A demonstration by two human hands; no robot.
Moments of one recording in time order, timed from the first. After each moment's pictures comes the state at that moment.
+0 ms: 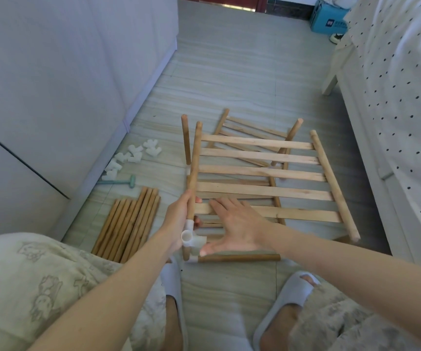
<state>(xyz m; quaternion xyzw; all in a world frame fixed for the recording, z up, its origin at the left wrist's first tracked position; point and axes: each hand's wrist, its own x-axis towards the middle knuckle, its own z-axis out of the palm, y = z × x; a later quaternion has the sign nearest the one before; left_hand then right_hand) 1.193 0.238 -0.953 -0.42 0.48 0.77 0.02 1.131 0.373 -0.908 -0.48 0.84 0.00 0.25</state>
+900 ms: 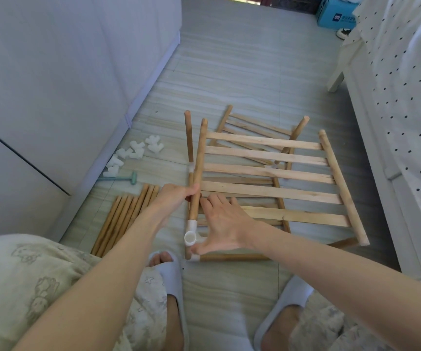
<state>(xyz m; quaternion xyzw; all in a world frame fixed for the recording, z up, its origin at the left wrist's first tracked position) 1.178 0.203 -0.932 -0.39 0.68 0.61 0.06 1.141 0.343 -0.911 -0.50 0.84 -0.01 0.22</state>
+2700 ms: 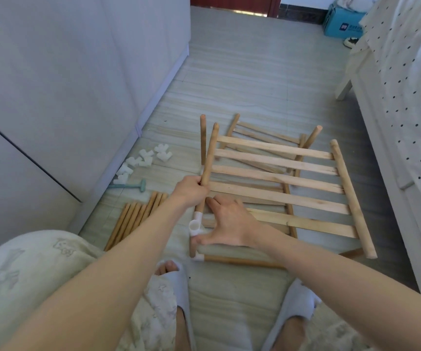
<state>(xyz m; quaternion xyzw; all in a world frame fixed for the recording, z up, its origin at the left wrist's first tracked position) 1.144 0.198 -0.929 -0.31 0.82 0.46 0.09 1.125 0.334 -0.928 -0.45 0.86 -0.09 0.20</state>
